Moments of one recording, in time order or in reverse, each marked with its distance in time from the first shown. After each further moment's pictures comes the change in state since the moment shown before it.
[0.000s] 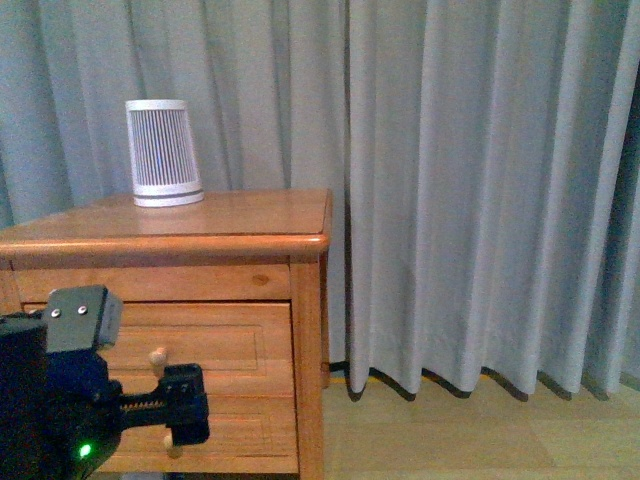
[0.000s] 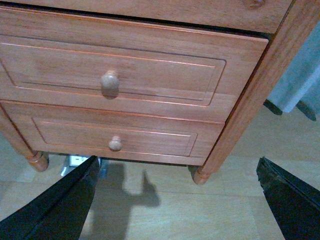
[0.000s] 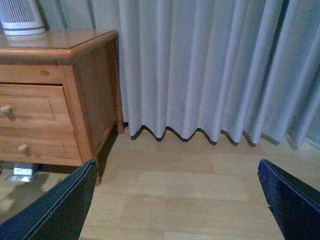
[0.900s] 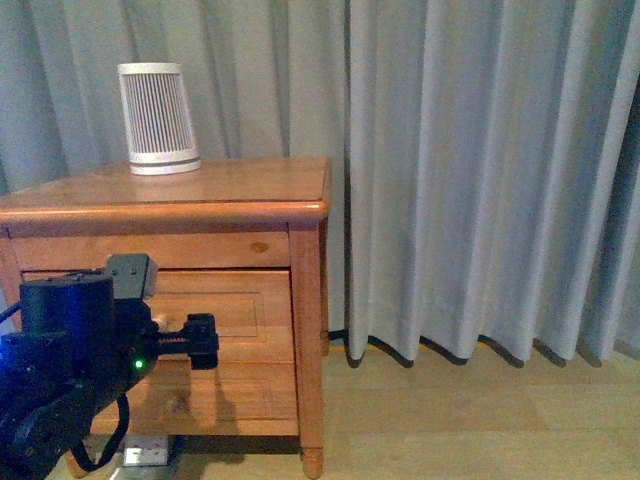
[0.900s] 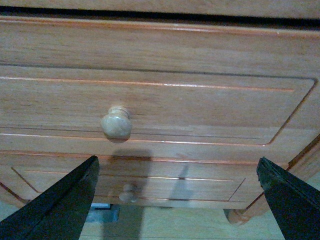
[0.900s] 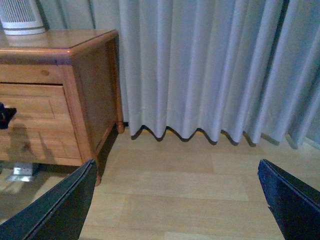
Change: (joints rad) left arm 0.098 0.377 0.498 -0.103 0.080 0.106; right arm 0.000 0.000 0.000 0.000 0.000 0.000
